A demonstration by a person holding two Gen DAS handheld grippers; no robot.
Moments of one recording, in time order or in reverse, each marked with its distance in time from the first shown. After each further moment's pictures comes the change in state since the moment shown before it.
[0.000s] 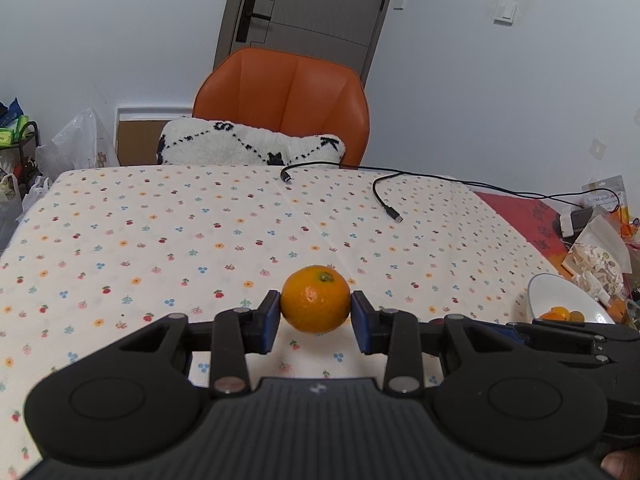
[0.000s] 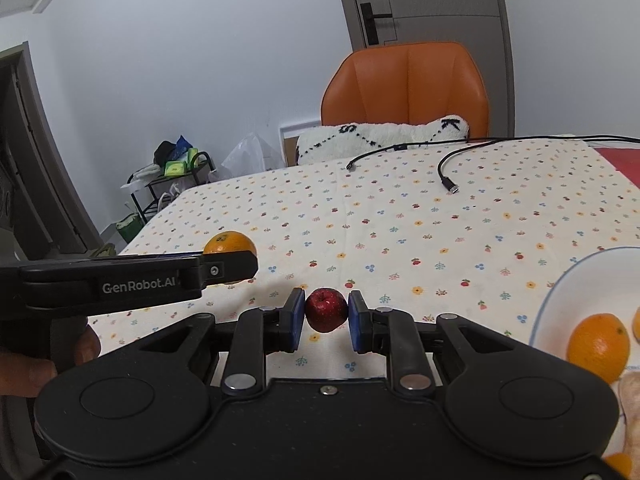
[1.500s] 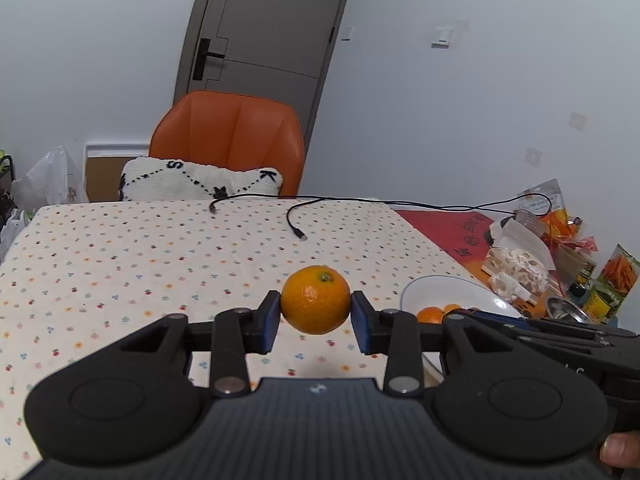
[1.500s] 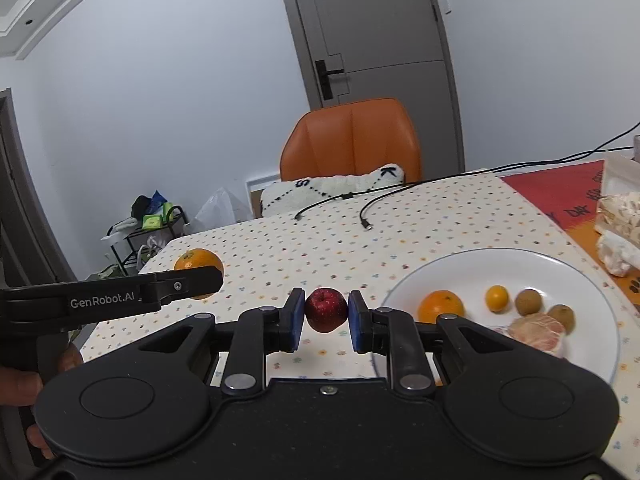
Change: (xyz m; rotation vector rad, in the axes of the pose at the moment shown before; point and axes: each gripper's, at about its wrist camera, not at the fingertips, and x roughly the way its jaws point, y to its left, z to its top) left arm -0.078 -0.081 -0.017 0.056 -0.092 -0.100; right arm -0.127 -0.033 -0.022 0.067 -0.159 -0.097
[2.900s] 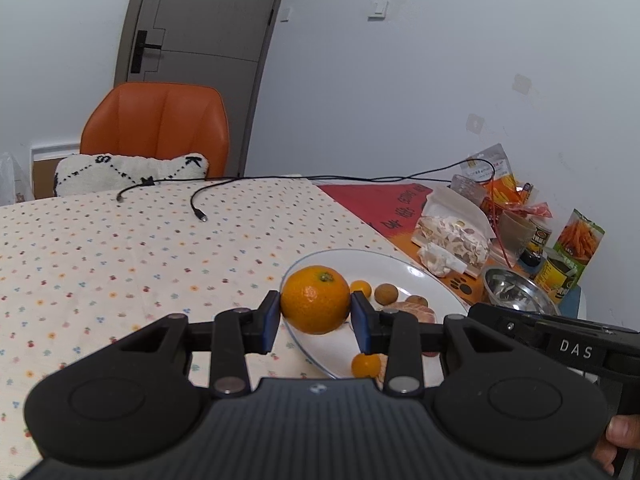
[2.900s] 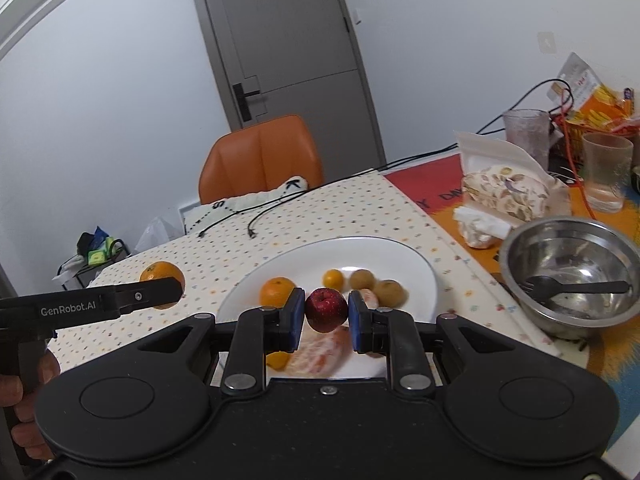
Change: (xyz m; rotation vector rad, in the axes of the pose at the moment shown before) left arm 0.028 -0.088 -0.020 0.072 0.051 -0.124; right arm -0.063 -0.098 -0.025 0.127 -0.049 -0.175
